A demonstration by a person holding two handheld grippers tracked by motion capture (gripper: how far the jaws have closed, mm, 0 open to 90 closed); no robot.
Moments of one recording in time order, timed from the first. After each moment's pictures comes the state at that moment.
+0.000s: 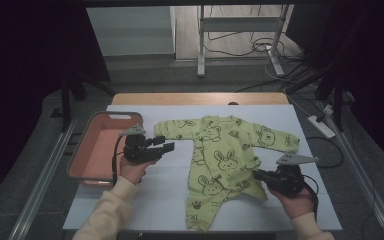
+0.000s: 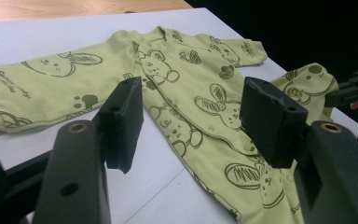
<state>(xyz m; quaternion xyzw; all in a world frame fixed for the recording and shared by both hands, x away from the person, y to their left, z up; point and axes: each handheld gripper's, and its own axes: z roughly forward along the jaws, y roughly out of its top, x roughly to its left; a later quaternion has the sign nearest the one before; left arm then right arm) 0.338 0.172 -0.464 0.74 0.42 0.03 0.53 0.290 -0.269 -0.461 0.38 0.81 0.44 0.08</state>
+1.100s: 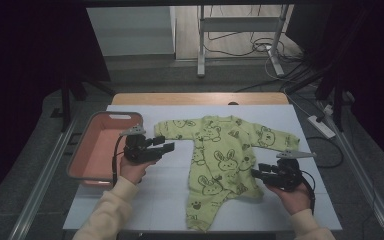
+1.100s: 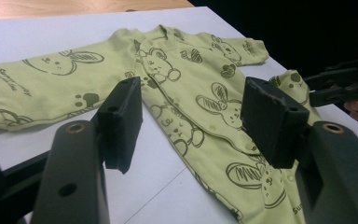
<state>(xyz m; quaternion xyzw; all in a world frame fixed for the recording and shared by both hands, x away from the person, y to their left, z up) 0.339 0.173 -0.466 0.74 0.42 0.03 0.53 0.313 -0.287 -0.482 0.44 0.79 0.42 0.07</state>
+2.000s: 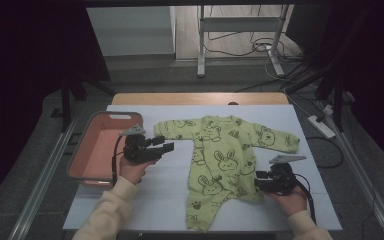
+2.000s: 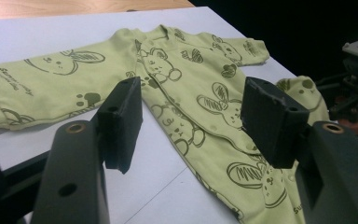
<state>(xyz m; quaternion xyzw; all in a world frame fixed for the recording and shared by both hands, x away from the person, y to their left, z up) 0.339 0.174 -0.465 0.74 0.42 0.03 0.53 0.312 -0.275 -0.505 0.42 0.82 0.38 0.04</state>
